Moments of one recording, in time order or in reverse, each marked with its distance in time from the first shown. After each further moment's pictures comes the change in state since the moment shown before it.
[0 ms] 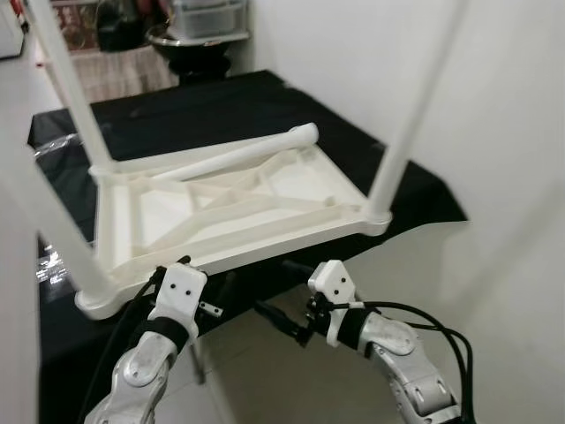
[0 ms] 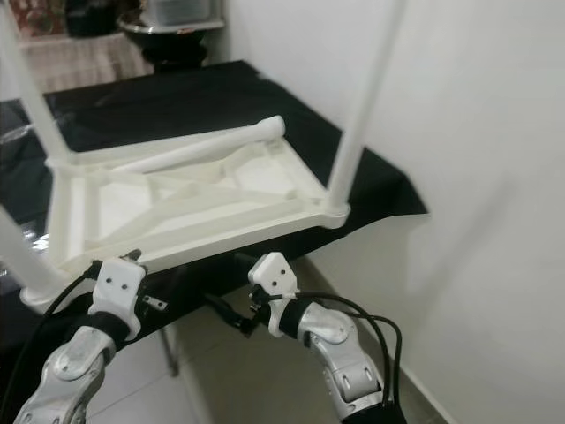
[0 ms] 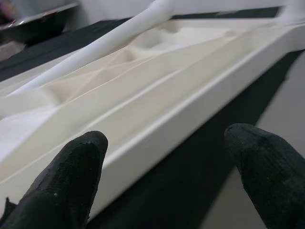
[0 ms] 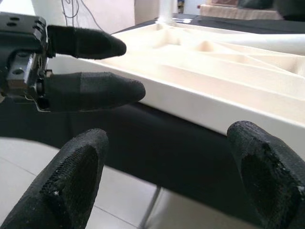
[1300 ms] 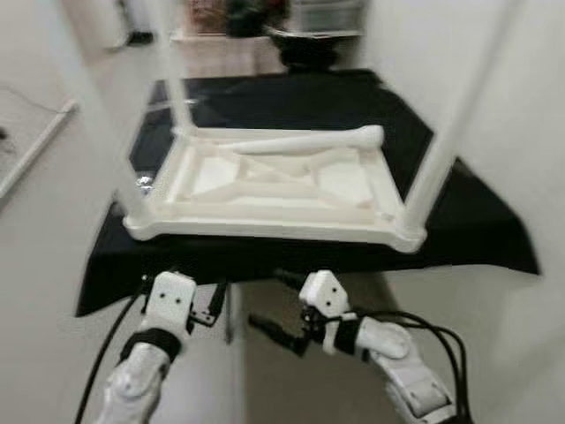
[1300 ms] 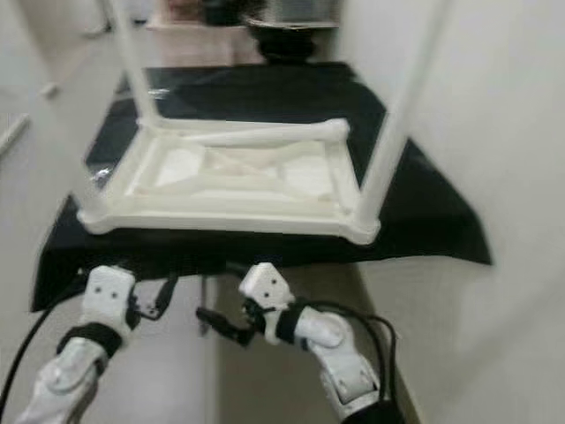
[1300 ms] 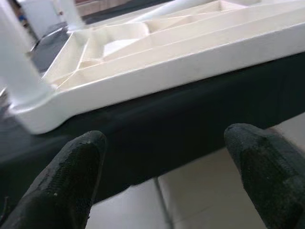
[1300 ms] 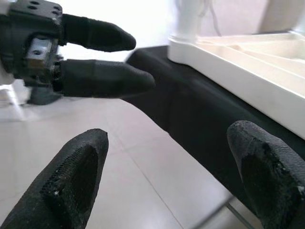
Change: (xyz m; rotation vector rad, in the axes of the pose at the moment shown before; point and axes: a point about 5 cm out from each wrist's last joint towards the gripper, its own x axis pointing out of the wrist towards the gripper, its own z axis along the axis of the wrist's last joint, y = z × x) left arm -0.012 0.005 -0.010 -0.029 0.042 0.057; right arm -0.001 0.006 -0.006 -0.065 0.011 0.056
